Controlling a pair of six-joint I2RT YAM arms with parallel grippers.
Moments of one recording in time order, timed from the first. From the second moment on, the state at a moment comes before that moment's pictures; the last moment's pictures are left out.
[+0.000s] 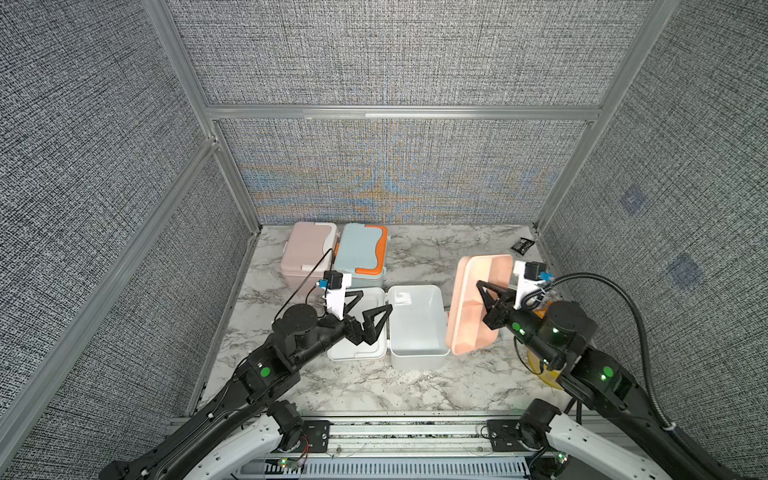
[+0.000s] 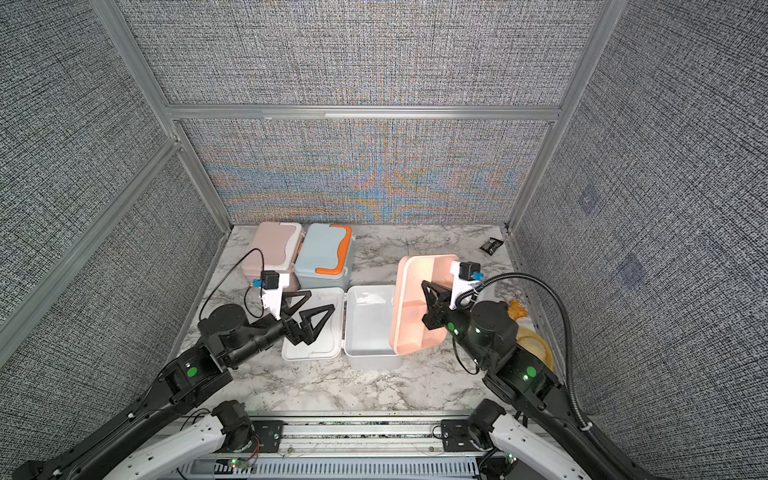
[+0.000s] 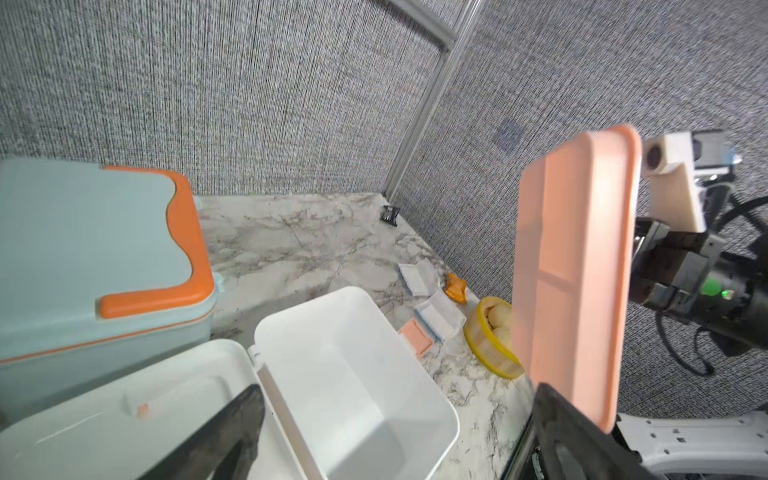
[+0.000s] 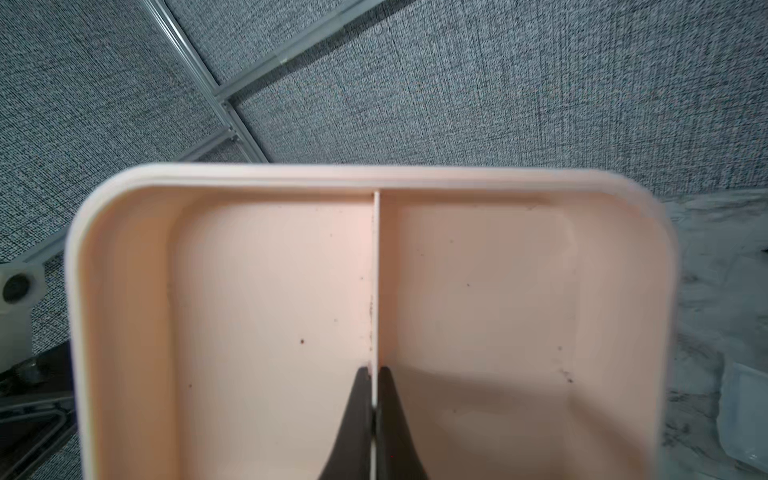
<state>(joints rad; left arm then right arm) -0.82 0.73 0.74 -0.20 0.09 -0.45 0.73 0.72 0.88 -0.34 0.20 0.46</state>
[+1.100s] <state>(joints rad) -0.82 0.51 0.61 -0.37 -0.03 -0.56 0.87 1.77 1.65 -1.07 0.27 0.80</state>
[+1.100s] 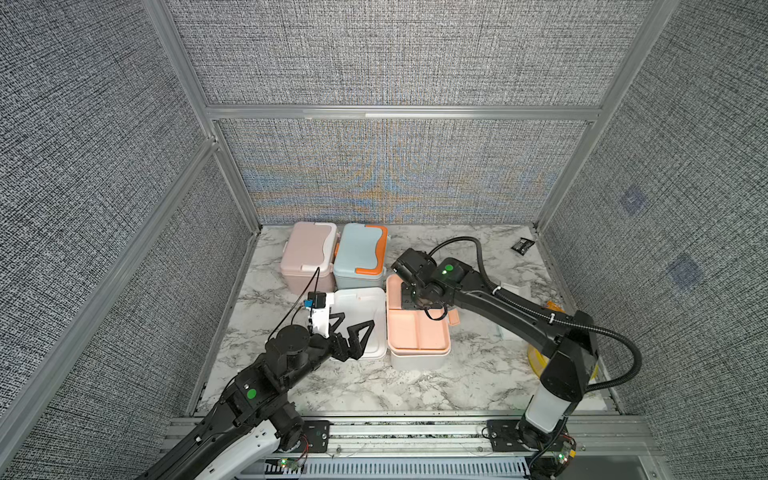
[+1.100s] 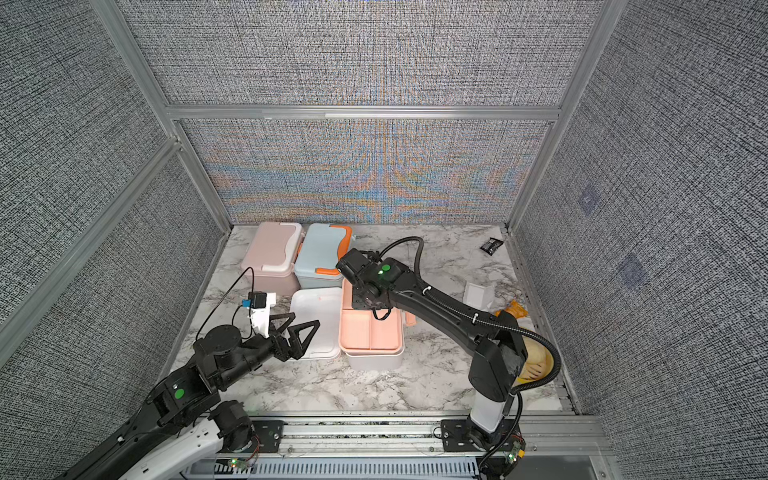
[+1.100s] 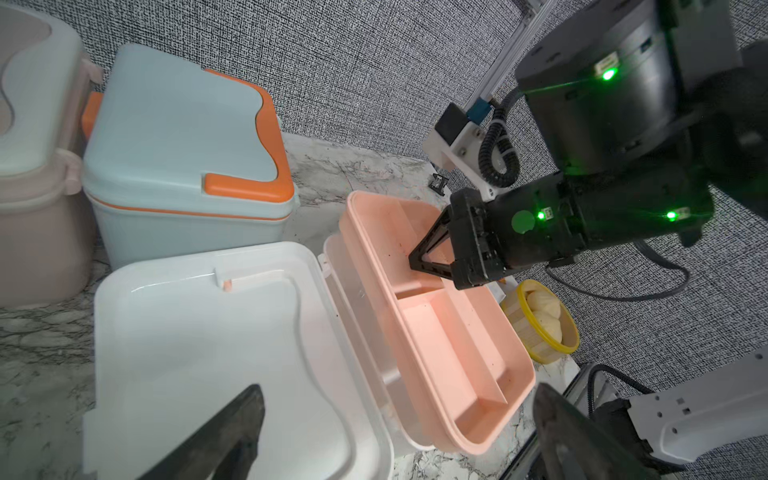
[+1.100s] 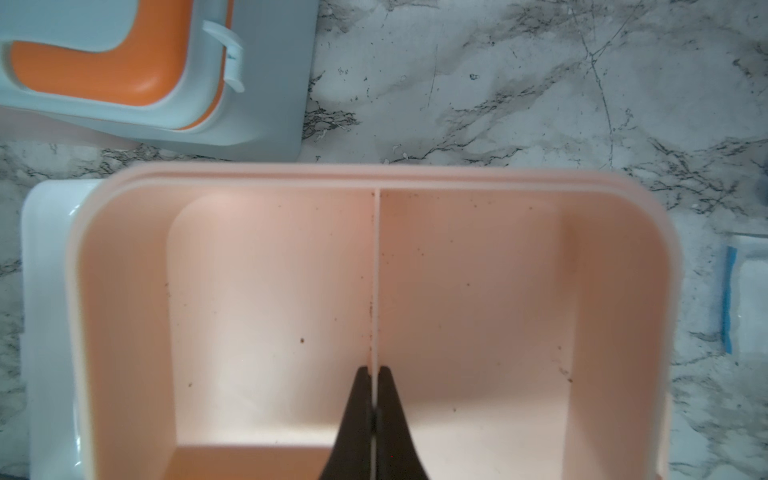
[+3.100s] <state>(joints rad) -0.82 0.58 0.62 -0.38 0.06 -0.64 0.83 1.51 1.45 -0.96 0.14 0.68</state>
